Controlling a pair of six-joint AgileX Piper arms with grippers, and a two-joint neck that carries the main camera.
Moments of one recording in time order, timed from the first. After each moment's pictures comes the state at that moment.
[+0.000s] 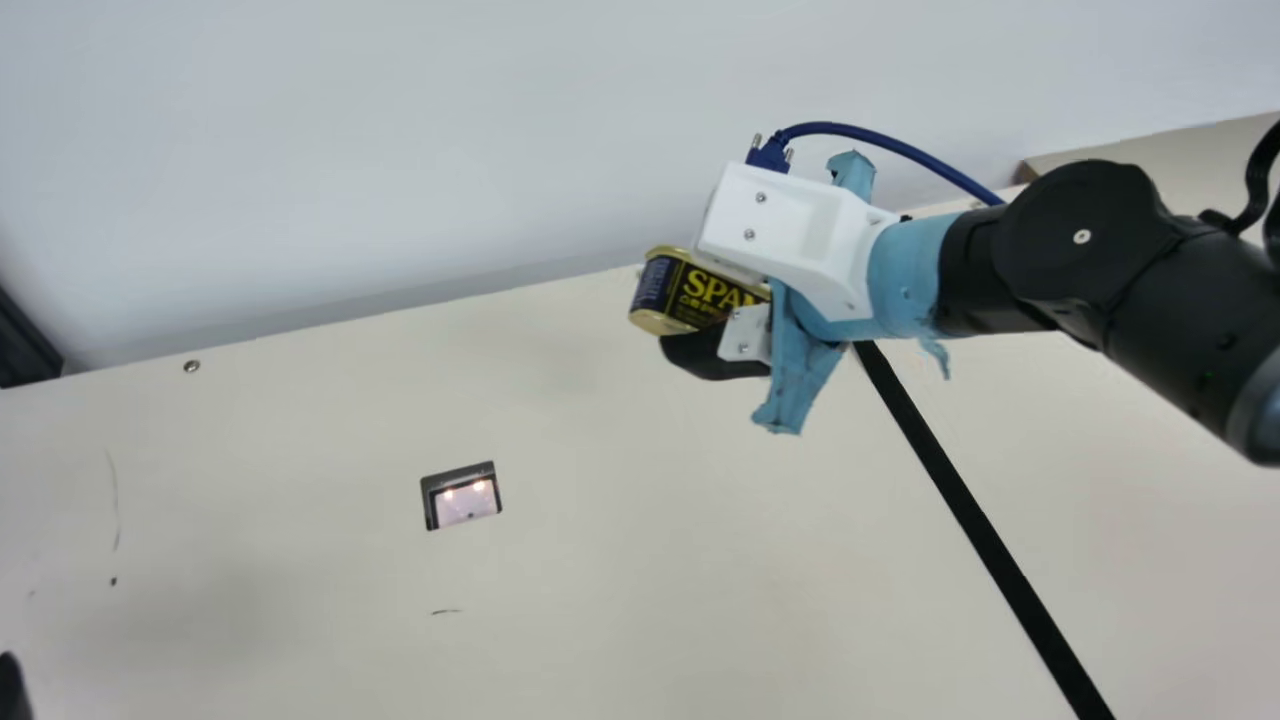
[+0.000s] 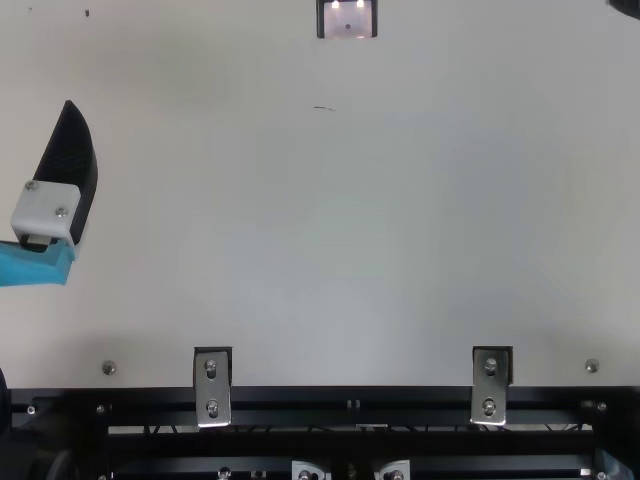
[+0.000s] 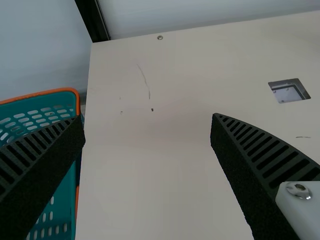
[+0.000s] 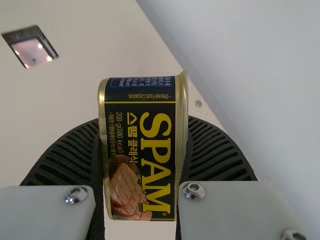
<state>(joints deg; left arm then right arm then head) -9.4 44.1 -33.6 2.0 30.4 0.6 -4.4 82.2 -64.3 35.5 35.6 -84.8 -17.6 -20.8</state>
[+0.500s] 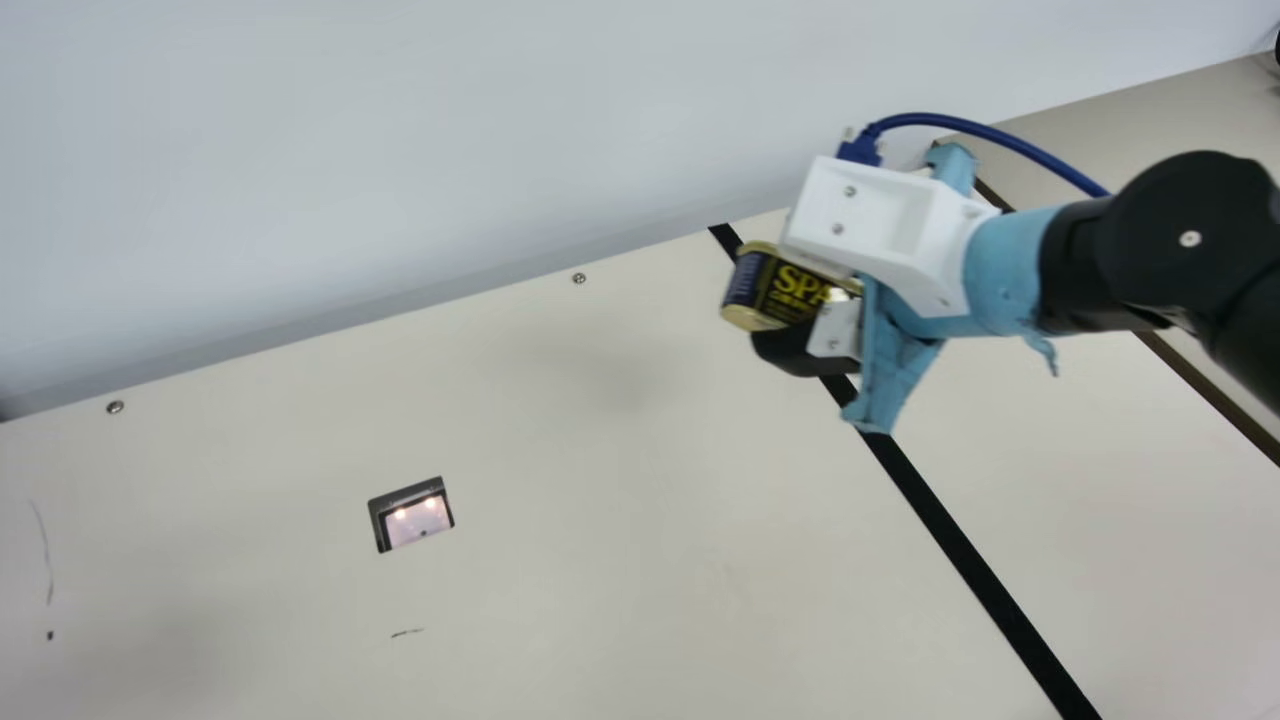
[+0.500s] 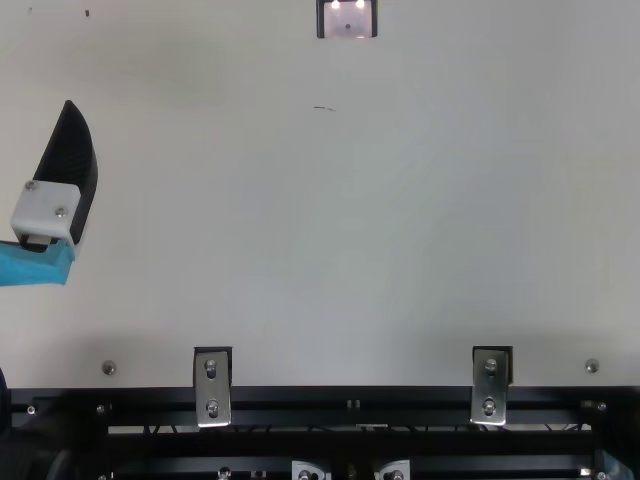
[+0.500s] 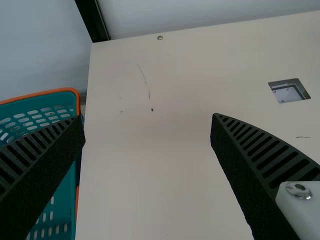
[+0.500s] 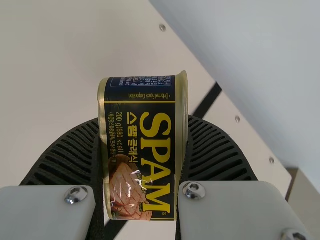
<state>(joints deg) -9.4 44.1 -33.6 2.0 30.4 0.6 -19.0 73.1 -59.1 27.2 40.4 -81.6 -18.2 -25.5</state>
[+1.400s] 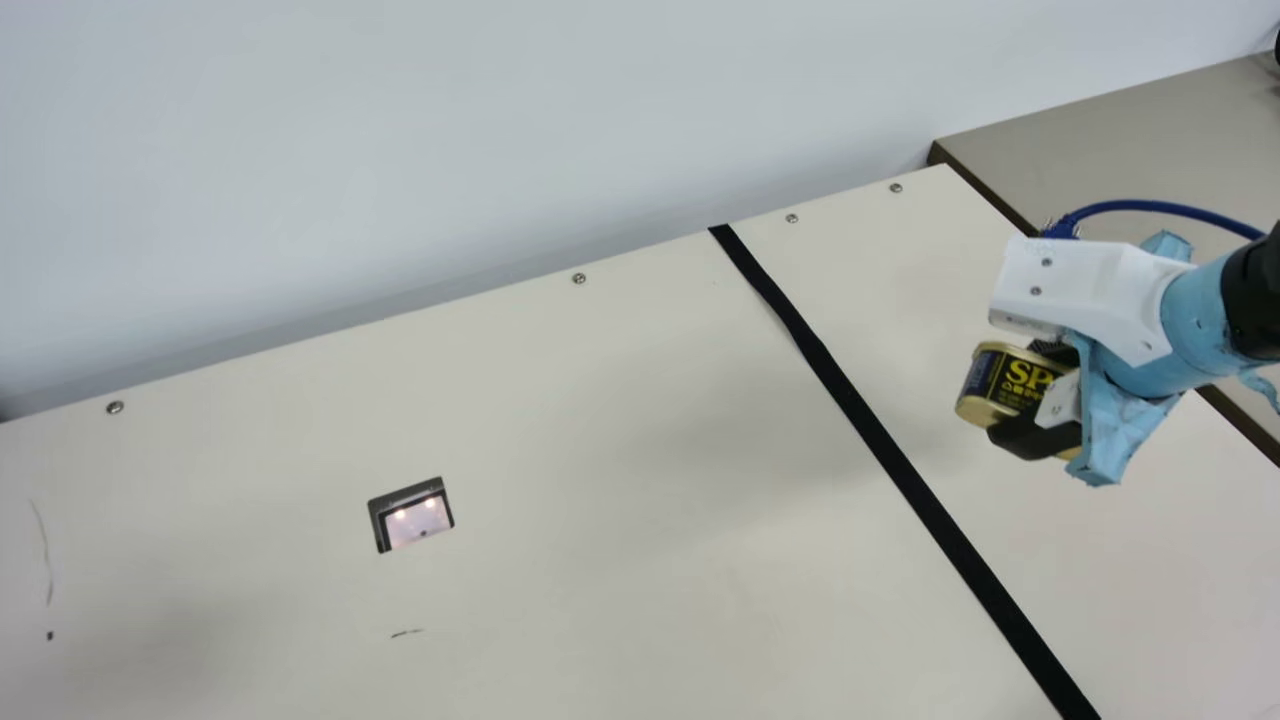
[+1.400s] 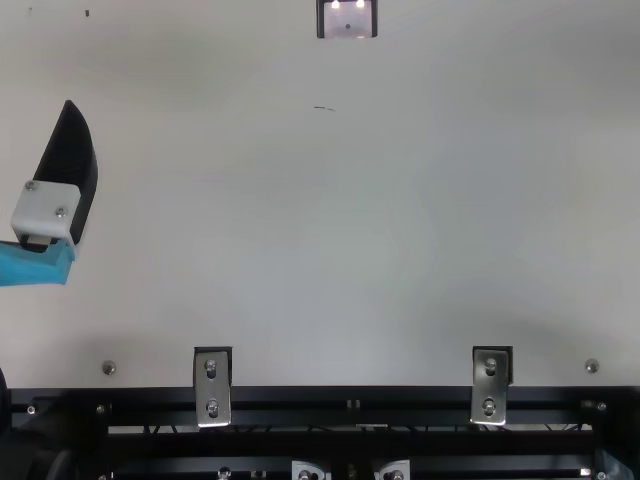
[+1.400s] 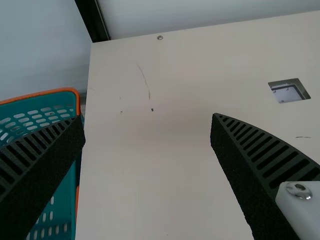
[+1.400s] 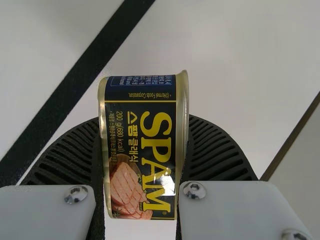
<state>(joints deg) -9.4 44.1 -33.6 2.0 30.4 0.6 -41.0 81.7 -60.5 10.3 51.1 -84.2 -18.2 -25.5</state>
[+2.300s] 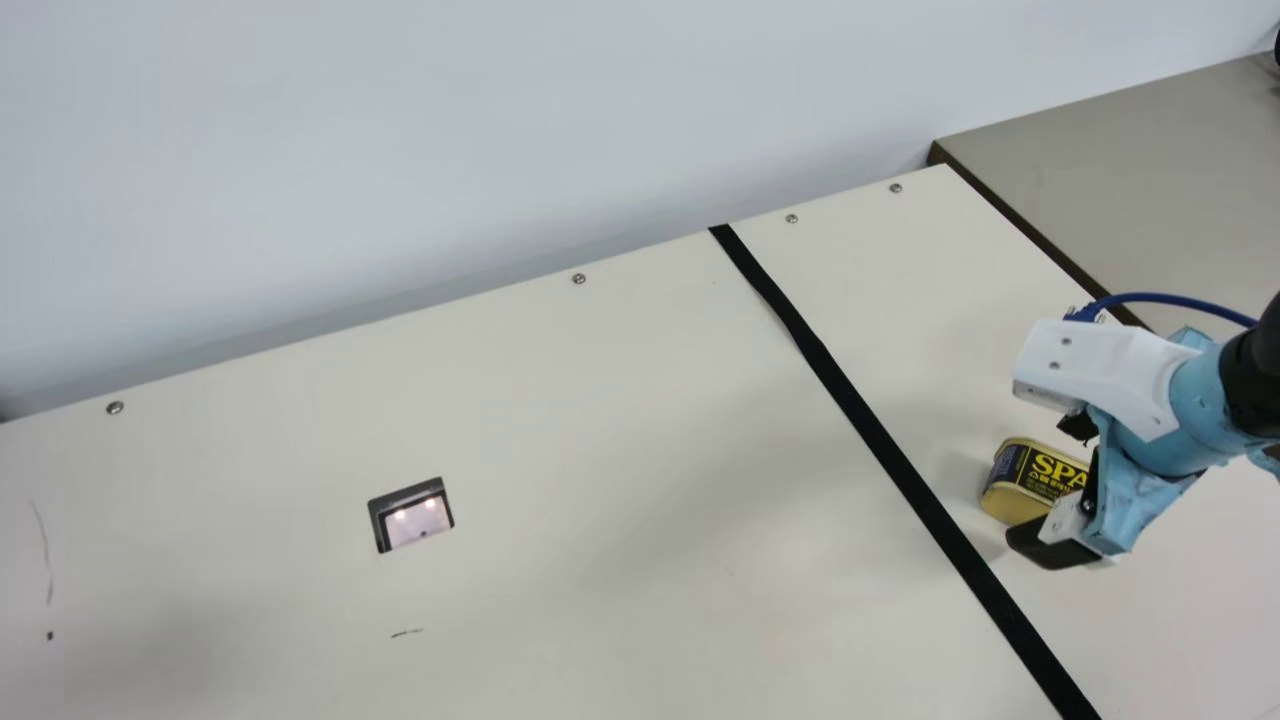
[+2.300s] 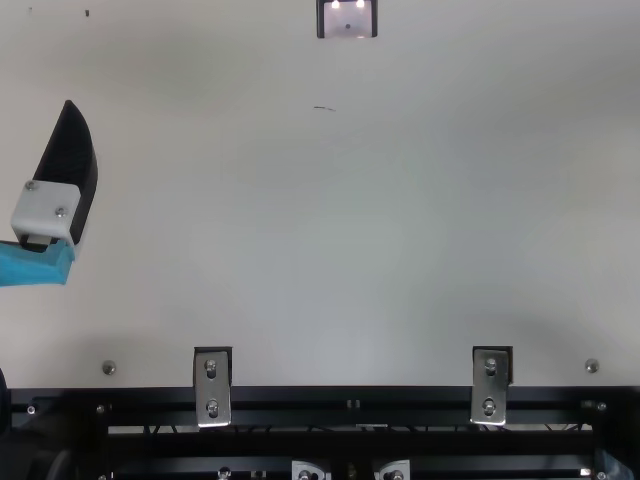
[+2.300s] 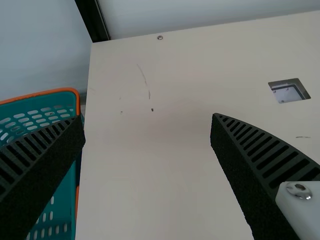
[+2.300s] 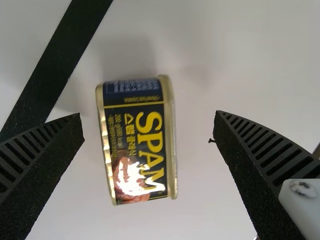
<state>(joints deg) -9.4 44.1 -33.6 2.0 30.4 0.6 -45.6 83.2 -53.4 9.3 45.6 -82.8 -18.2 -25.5</state>
